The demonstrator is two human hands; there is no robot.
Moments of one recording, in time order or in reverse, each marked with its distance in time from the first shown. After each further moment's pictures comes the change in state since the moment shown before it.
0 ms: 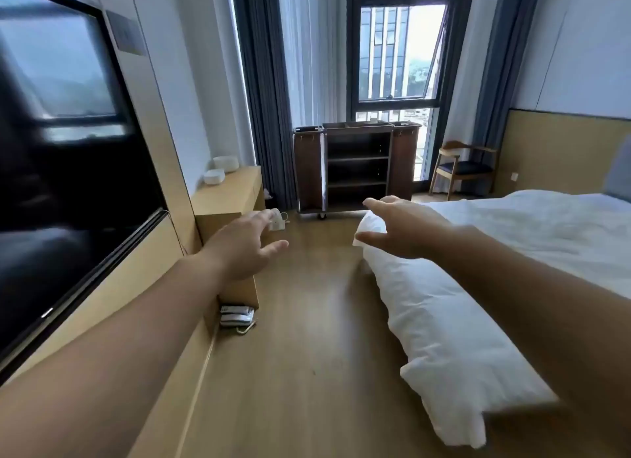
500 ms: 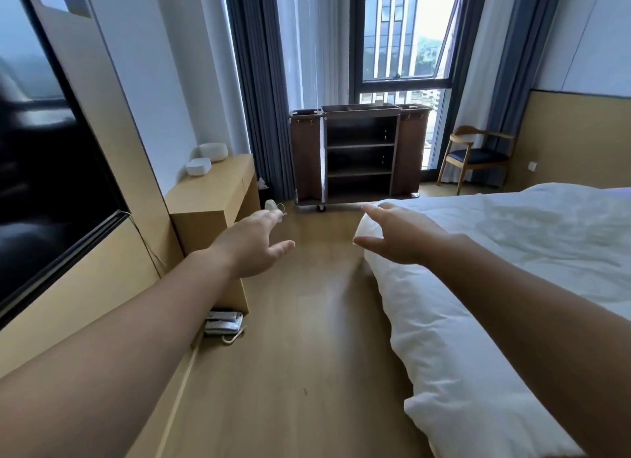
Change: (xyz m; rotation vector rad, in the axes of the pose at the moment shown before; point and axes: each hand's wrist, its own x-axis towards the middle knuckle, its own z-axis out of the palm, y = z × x) left_hand 0.200 -0.023 0.103 0.013 -0.094 -0.010; right_hand 0.173 0.119 0.097 0.062 -0.046 0.035
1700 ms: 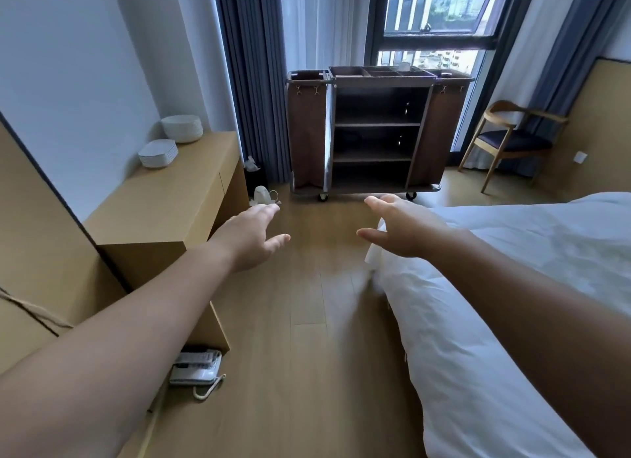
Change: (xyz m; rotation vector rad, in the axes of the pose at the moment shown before) left_hand 0.469 -0.205 0.093 -0.046 -0.115 -0.073; right_hand 0.490 0.128 0.119 -0.038 -0.131 0.027
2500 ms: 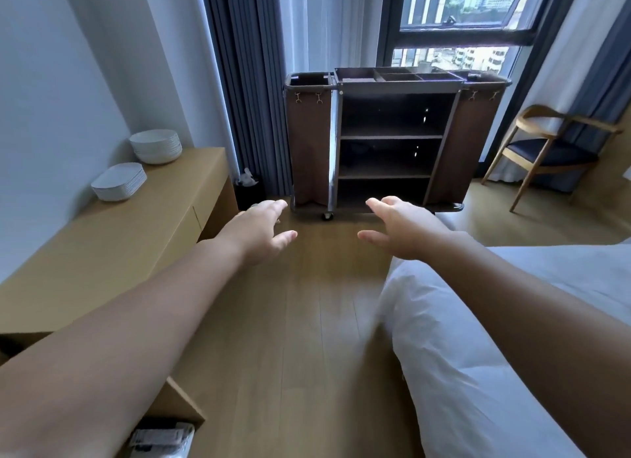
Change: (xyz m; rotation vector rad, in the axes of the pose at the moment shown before) left_hand 0.337 -0.031 0.021 0.009 0.009 -0.018; right_hand 0.316 0.132 0.026 -0.023 -0.014 -0.018
